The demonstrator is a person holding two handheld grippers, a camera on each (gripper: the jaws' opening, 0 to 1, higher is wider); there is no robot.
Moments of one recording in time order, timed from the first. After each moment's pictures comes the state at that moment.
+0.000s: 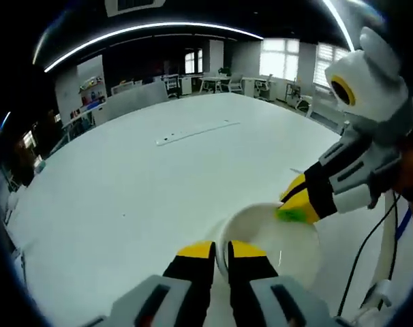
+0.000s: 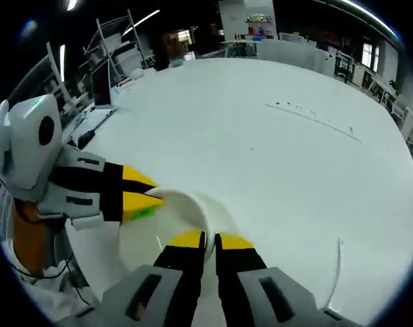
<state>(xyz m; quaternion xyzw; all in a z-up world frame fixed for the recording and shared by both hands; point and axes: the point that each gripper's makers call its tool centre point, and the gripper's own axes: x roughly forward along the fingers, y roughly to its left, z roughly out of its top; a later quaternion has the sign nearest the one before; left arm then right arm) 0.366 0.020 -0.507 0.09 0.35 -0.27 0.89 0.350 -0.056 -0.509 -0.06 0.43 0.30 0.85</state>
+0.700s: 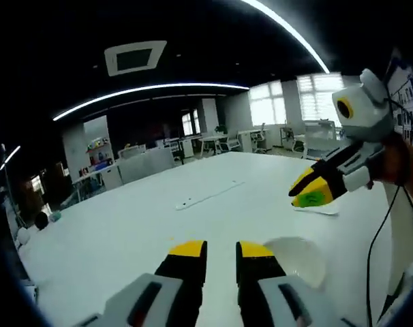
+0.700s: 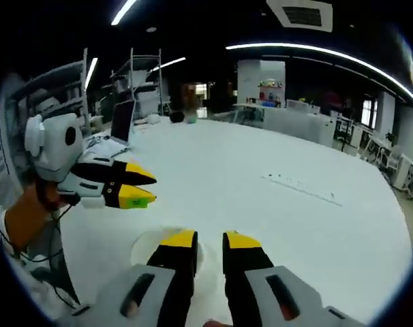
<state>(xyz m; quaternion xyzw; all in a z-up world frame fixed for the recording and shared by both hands) 0.359 0.055 -0.431 0.12 0.13 -0.27 0.95 0.358 -0.067 -0.423 -0.09 0.21 0.33 0.92</state>
